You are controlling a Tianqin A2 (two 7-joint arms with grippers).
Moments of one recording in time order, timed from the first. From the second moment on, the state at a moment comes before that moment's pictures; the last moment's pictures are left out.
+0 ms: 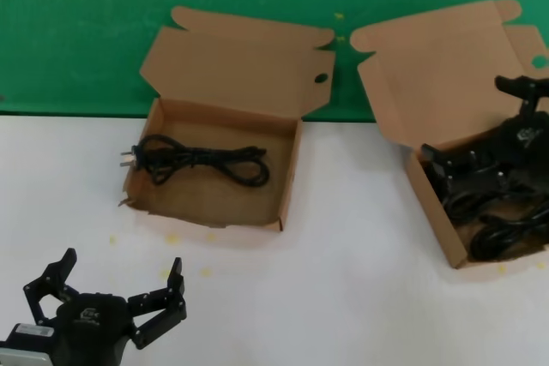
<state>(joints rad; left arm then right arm) 0.00 -0.30 1.60 -1.60 -1.80 0.00 0.00 0.95 0.75 -2.21 1.27 1.89 -0.41 0.13</state>
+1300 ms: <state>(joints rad) 0.00 -0.30 1.60 -1.60 -1.80 0.00 0.00 0.54 0.58 -1.95 1.42 1.87 -0.23 0.08</state>
